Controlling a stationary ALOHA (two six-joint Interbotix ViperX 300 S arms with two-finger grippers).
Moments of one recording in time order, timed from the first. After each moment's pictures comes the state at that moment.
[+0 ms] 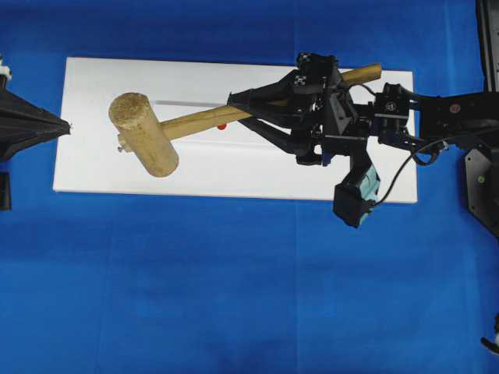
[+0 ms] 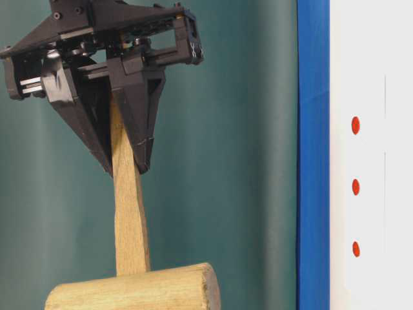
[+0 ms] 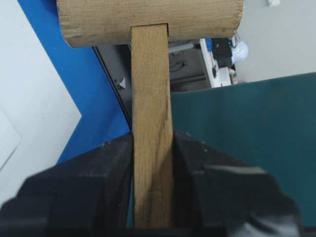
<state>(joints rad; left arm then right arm) 0.00 -1.02 1.20 -0.01 -0.19 -0.11 -0.04 -0.20 0.72 0.23 -0.45 -1.29</state>
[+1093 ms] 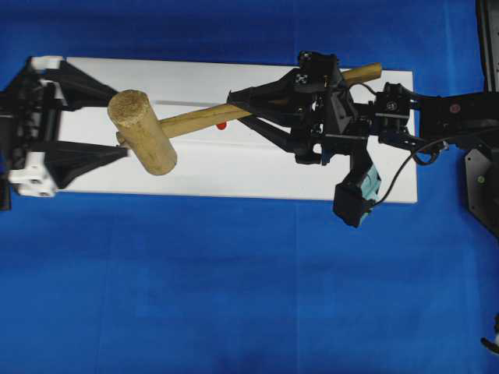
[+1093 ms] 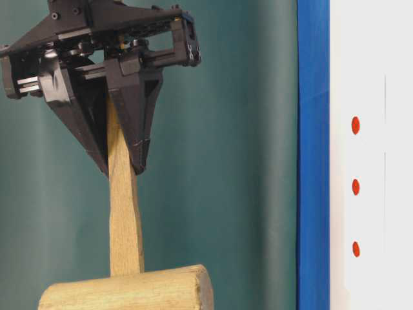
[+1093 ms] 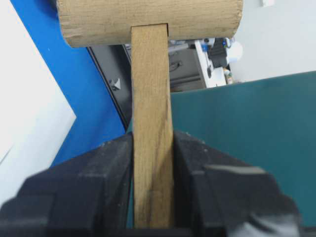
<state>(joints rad) 0.02 -0.62 1.10 -0.01 -0.50 -0.23 -0.04 -0.20 0.72 0.23 -0.46 -1.29</state>
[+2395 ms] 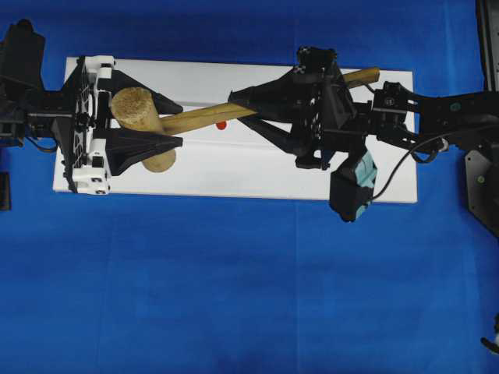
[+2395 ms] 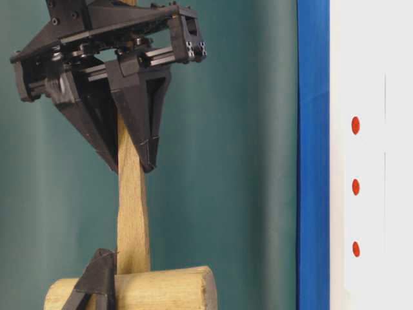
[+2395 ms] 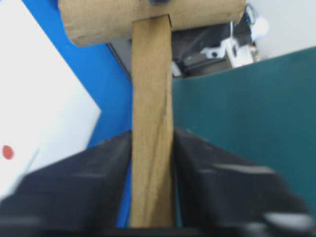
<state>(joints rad) 0.03 -0.42 0.98 -0.02 -0.52 -0.19 -0.04 -0.20 0.71 0.38 -0.40 -1.29</state>
